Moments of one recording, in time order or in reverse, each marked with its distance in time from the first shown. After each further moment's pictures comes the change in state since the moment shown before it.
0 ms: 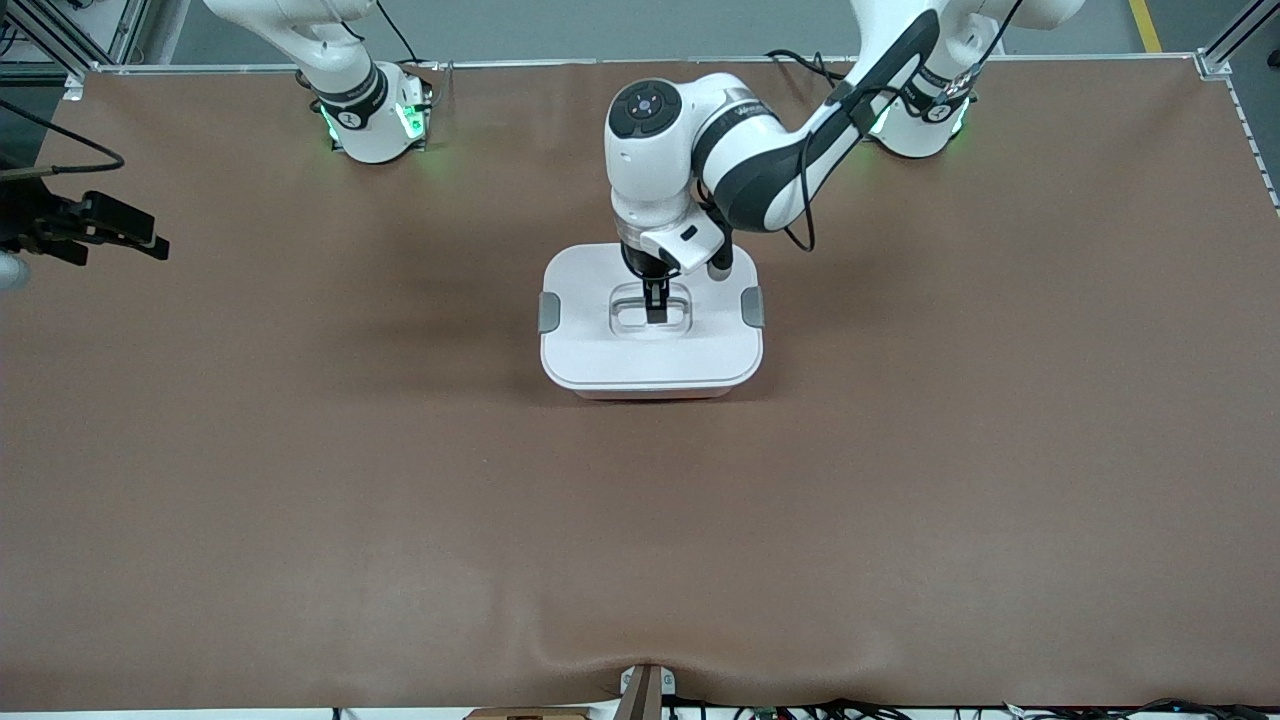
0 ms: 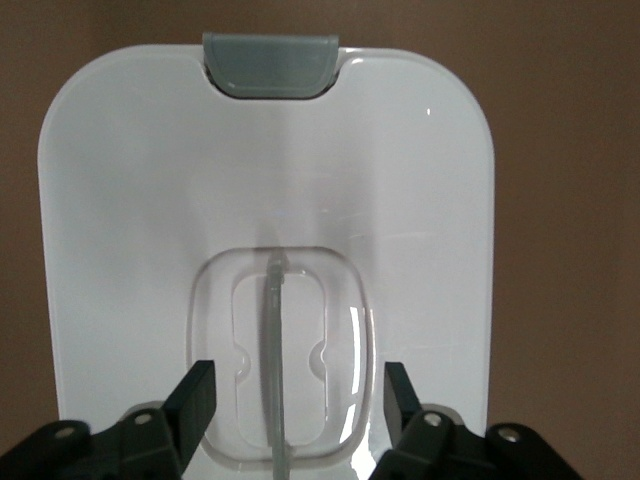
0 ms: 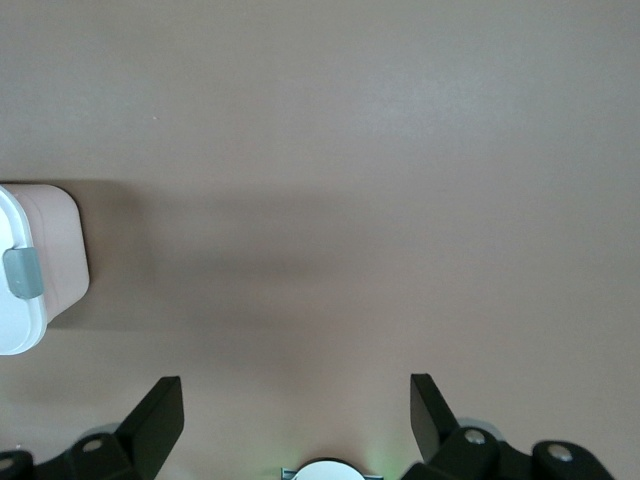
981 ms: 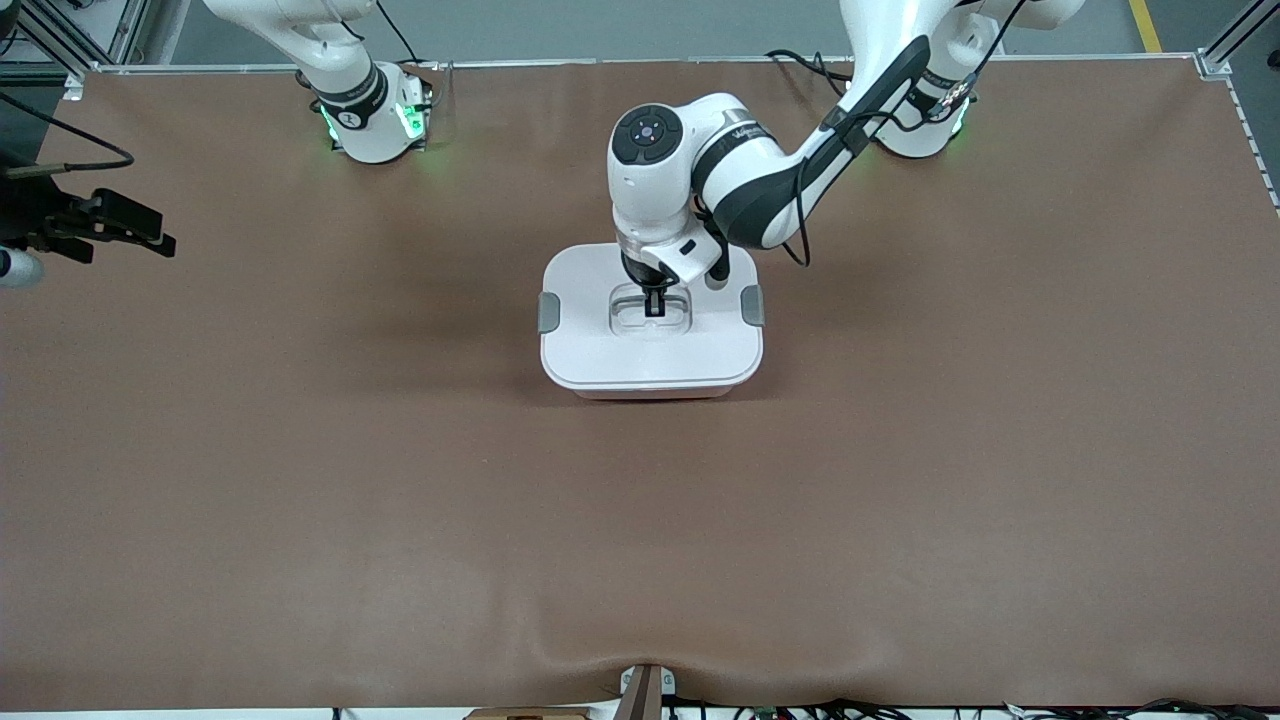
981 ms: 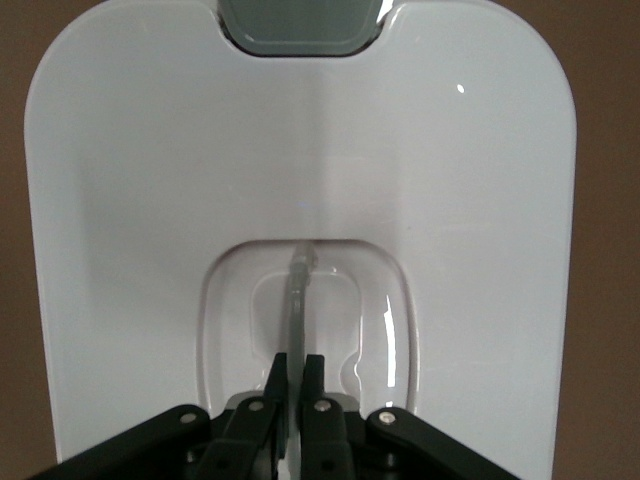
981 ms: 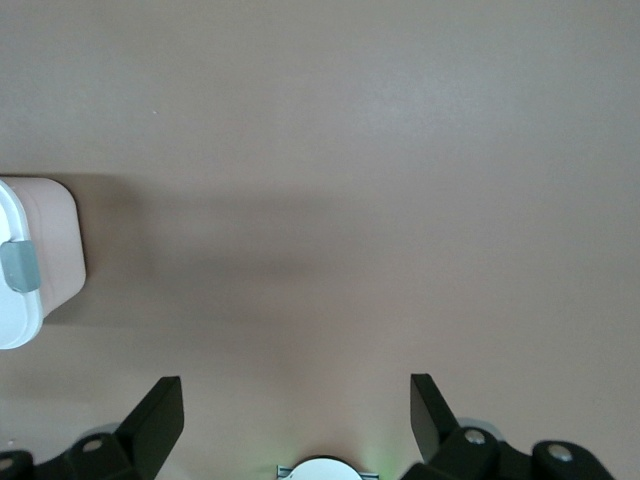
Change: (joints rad) left arm -0.002 0.052 0.001 -0.041 -0.026 0.082 -0.023; right arm 0.006 -0.018 0.007 -0.009 -0.007 -0.001 0.000
